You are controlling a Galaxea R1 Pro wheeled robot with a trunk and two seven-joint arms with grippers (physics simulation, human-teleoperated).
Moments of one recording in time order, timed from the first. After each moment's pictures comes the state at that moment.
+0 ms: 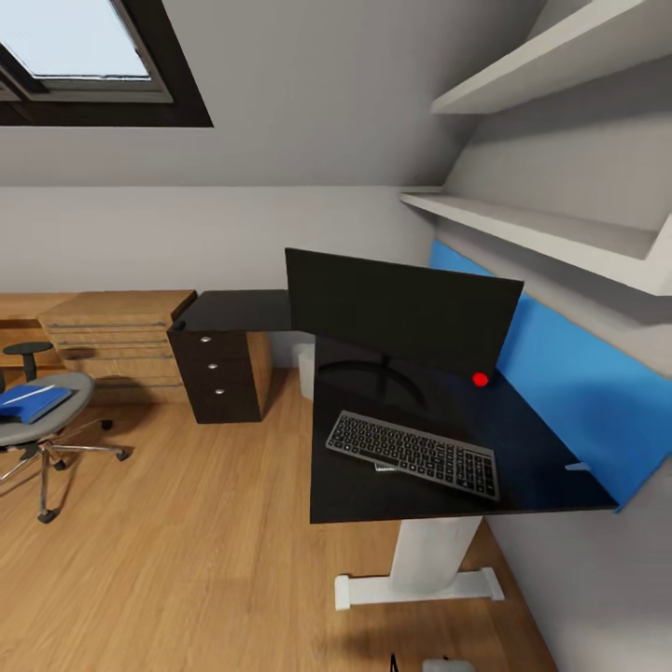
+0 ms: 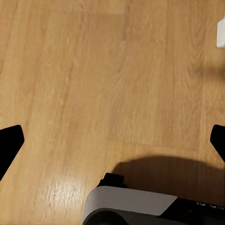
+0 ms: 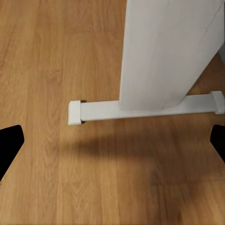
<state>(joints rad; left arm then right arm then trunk) -0.04 -0.05 -0.24 -0.37 0.25 -0.39 0.30 -0.30 0.15 0.12 -0.11 0.00 -0.64 -0.22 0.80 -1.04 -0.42</state>
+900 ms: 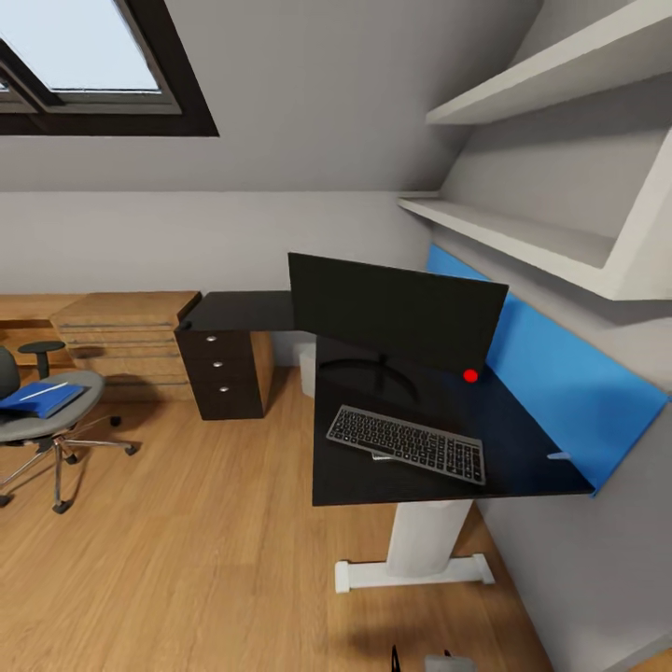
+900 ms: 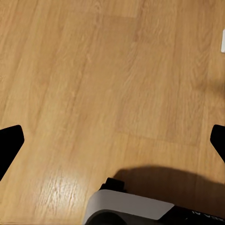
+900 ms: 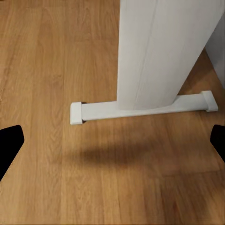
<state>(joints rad) -0.04 -0.04 -0.22 -0.37 0.28 -0.43 0.30 -0.30 0.15 0.12 -0.11 -0.01 -0.68 -0.22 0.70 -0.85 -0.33</state>
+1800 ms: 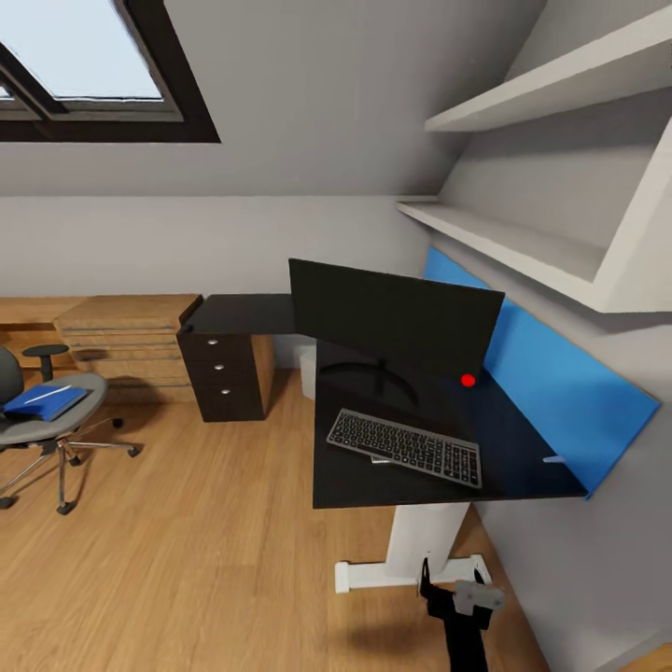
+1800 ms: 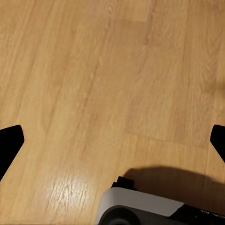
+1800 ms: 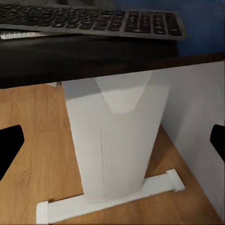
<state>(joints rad) -0.04 -0.02 -0.21 -0.37 0.30 -0.43 0.30 -0.30 0.08 0.07 -0.43 -0.01 -0.70 -0.30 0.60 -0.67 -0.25</state>
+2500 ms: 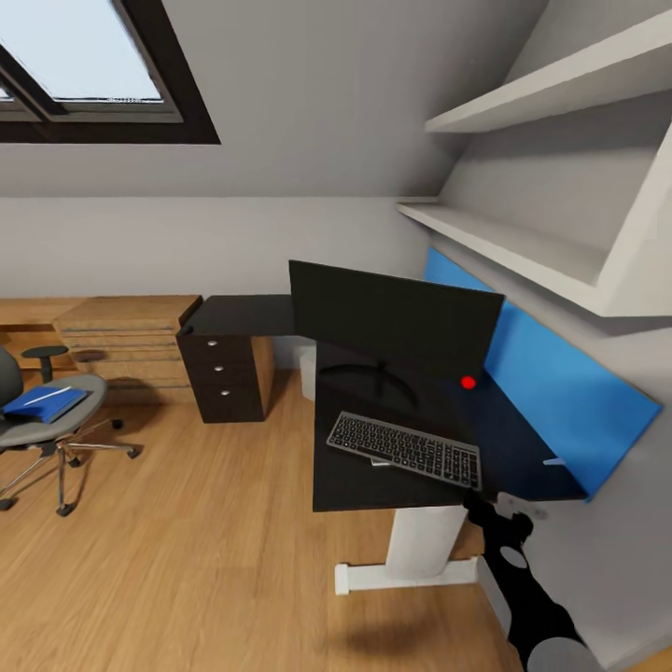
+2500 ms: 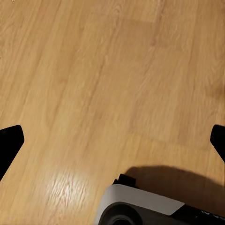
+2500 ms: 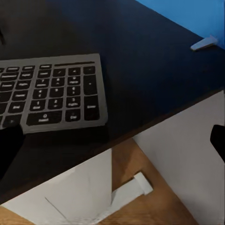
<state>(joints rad) -0.04 -0.01 -0.20 -0.37 0.34 -0.43 0.30 -0.50 0.00 -0.19 -0.67 -0.07 -0.16 -0.28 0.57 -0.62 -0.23</state>
